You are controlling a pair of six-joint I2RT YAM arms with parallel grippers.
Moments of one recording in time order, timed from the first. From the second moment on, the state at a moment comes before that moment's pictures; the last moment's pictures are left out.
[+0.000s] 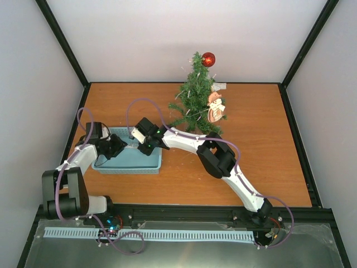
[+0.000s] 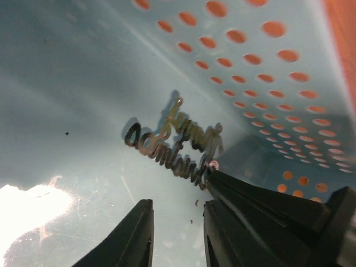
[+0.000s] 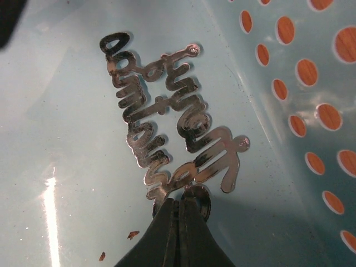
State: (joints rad) left arm 0.15 1.32 0.68 -0.41 0.47 -0.66; right arm 0.97 2.42 1.94 -0.51 -0.12 -0.16
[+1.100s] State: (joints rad) left arm 0.13 1.48 0.61 -0.12 0.35 -0.64; right arm 0.97 2.41 1.92 -0.47 -0.16 -0.15
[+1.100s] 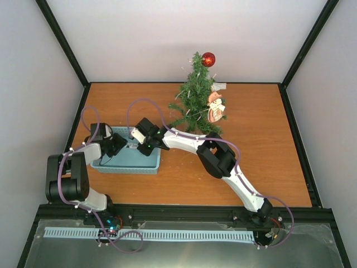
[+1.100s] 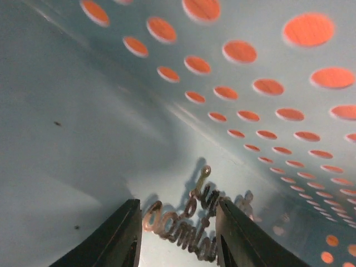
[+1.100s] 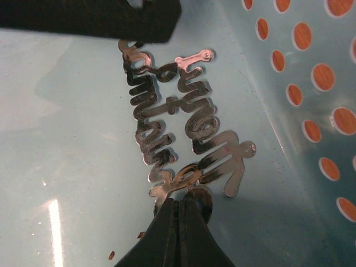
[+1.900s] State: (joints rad) left arm 0.10 1.42 0.55 -0.11 0.36 -0.83; right arm 0.97 2.41 1.91 -0.46 -0.17 -0.15
